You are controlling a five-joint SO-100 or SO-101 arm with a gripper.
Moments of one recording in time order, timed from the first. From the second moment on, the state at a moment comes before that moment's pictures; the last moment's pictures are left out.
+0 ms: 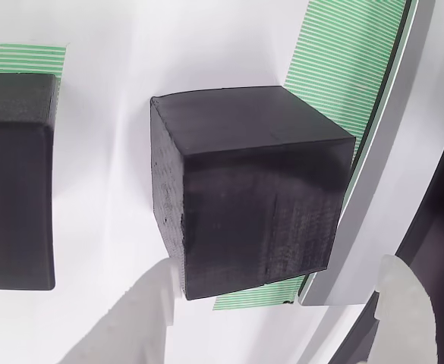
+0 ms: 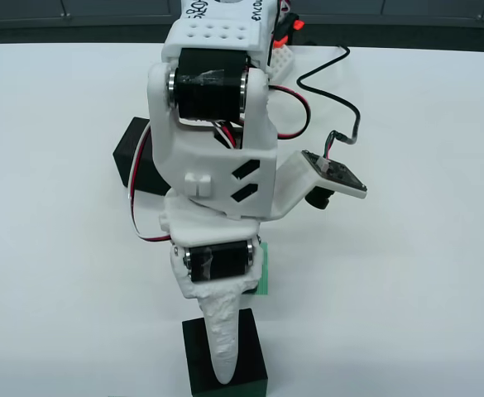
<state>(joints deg) -0.2 50.7 37.9 85.1 -18.8</state>
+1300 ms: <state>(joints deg) -1.3 42.6 31.4 84.6 -19.7</state>
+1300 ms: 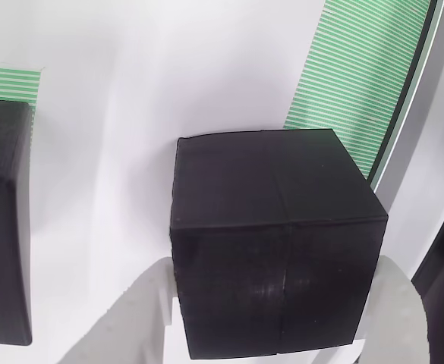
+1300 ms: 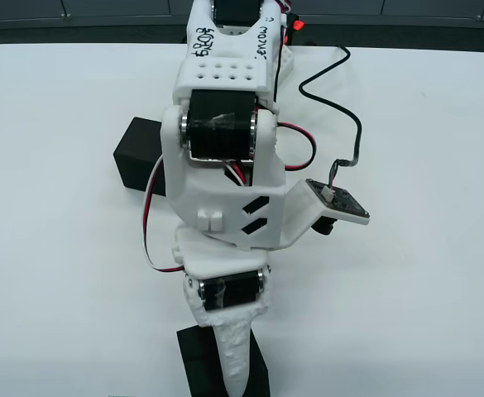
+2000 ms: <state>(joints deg) 0.9 69.3 49.3 89.9 -17.7</state>
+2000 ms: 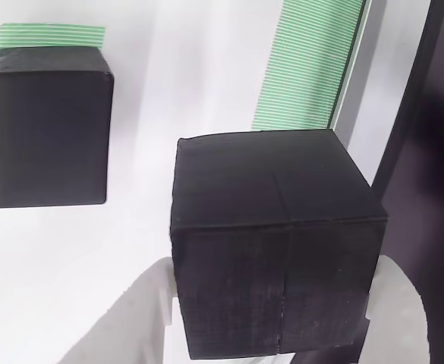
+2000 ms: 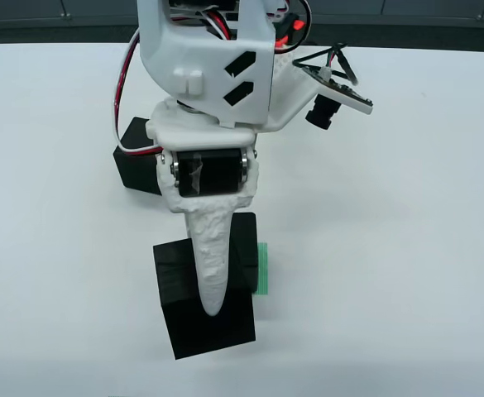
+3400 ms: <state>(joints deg) -2.7 90.2 80.8 89.9 -4.0</state>
